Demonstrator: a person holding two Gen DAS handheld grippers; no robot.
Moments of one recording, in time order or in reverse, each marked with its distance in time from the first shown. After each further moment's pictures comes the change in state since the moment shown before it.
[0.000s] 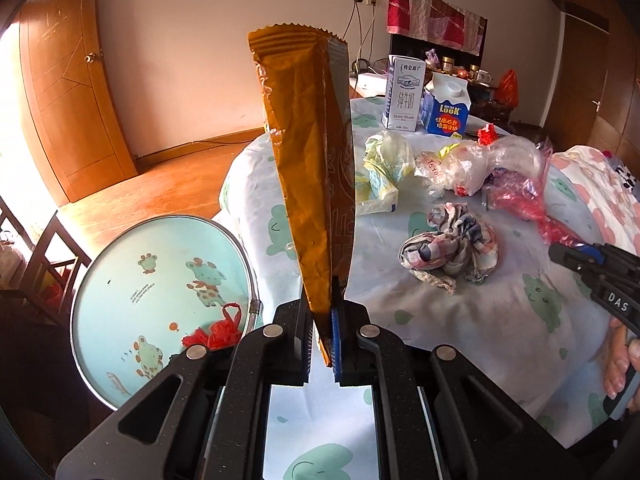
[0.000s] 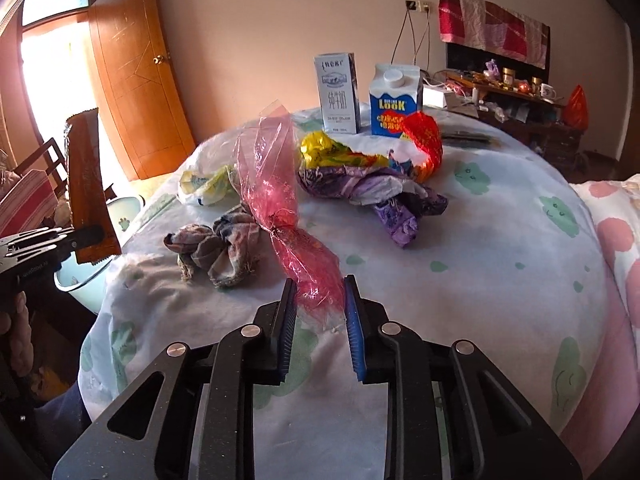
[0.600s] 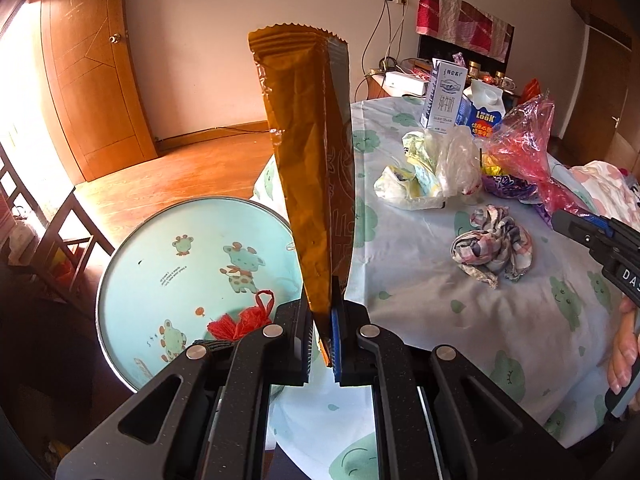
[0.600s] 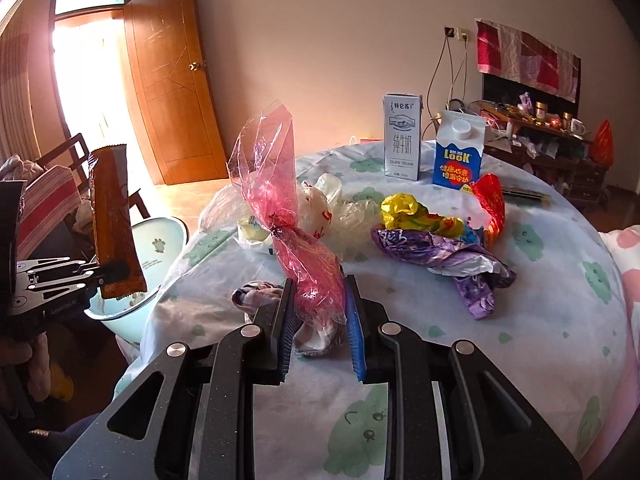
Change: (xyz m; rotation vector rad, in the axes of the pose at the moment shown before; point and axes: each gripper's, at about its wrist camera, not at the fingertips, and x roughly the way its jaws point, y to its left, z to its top) left arm -0.006 0.042 -0.007 -0.070 0.020 0.052; right arm 0.014 0.056 0.037 -0.079 -0.043 0.089
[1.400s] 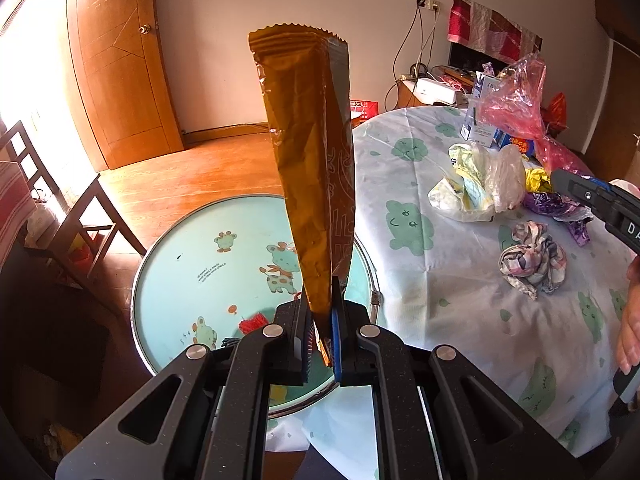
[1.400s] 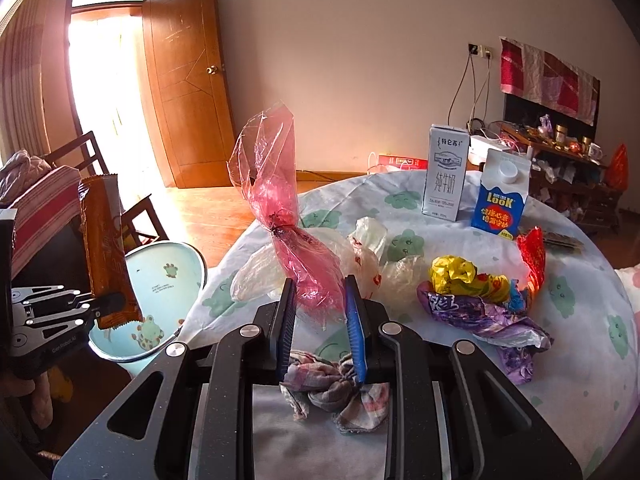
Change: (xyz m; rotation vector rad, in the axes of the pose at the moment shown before) left arm 0.001 0.038 0.001 -0.066 -0.004 0.073; right arm 0.033 0.038 0.046 -0.063 -0.039 0.046
